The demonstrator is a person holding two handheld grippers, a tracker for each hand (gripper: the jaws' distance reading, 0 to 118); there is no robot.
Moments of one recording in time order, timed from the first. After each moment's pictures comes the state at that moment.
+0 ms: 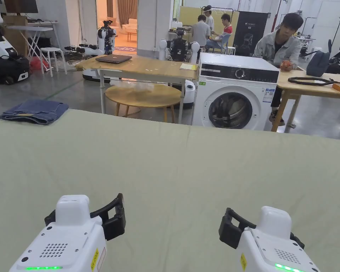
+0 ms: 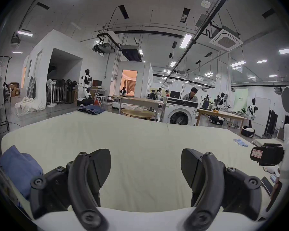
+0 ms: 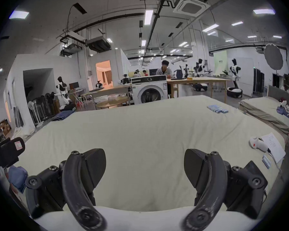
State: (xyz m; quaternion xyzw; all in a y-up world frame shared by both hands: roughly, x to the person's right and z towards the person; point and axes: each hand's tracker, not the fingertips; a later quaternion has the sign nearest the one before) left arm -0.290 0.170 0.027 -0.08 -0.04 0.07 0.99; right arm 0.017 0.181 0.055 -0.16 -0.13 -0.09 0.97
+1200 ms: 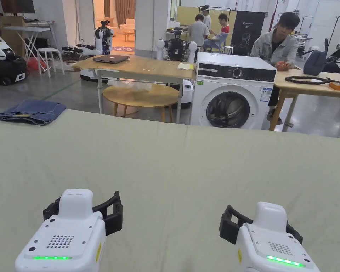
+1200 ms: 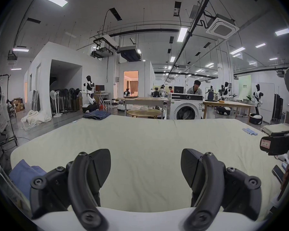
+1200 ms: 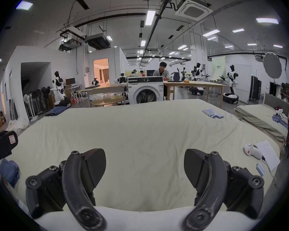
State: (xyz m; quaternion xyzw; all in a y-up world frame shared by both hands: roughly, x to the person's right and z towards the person) left arm -0.283 0.175 0.019 -0.09 -0.02 0.01 1.00; right arm 0.022 0.178 0.049 -0.16 -0.14 -0.05 0.98
